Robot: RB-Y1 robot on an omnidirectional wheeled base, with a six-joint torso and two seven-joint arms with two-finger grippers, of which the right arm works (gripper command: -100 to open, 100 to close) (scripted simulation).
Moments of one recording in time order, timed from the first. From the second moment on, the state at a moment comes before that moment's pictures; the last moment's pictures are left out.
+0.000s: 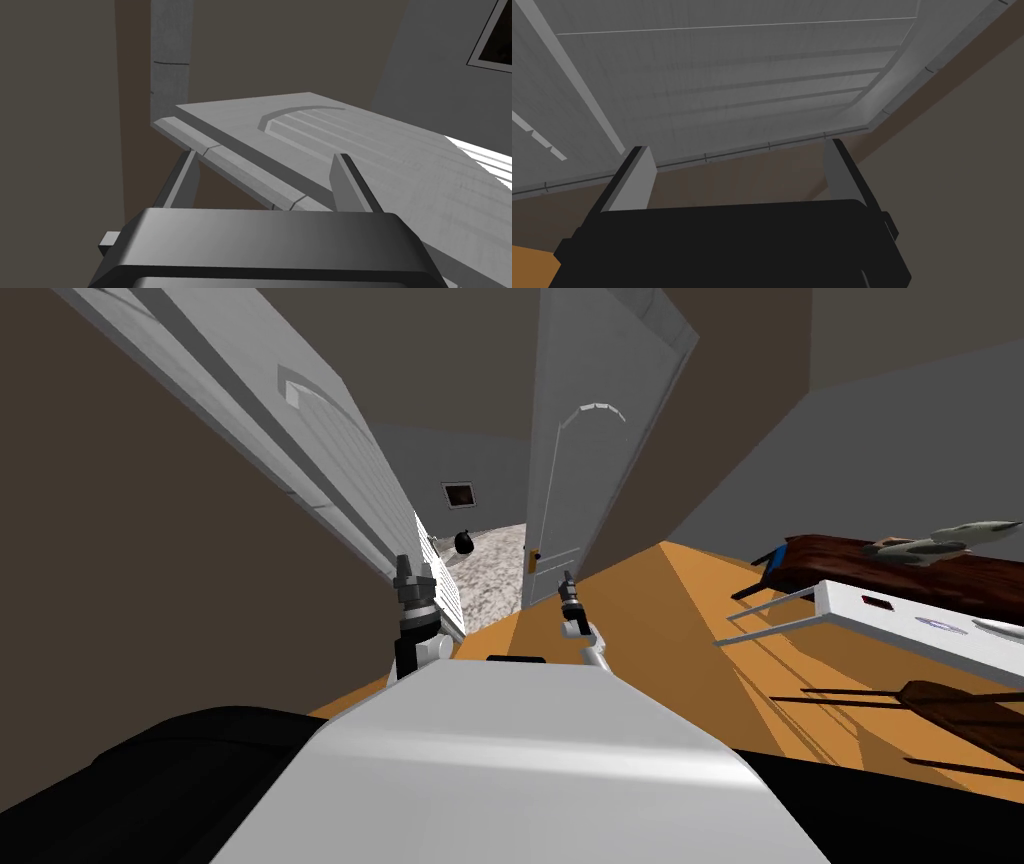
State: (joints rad) arm 0.00 -0.16 0.02 -1.41 -0.09 -0.44 -0.02
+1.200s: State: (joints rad) arm -0.19 -0.21 0.01 -1.07 -0.09 -0.47 -0.09
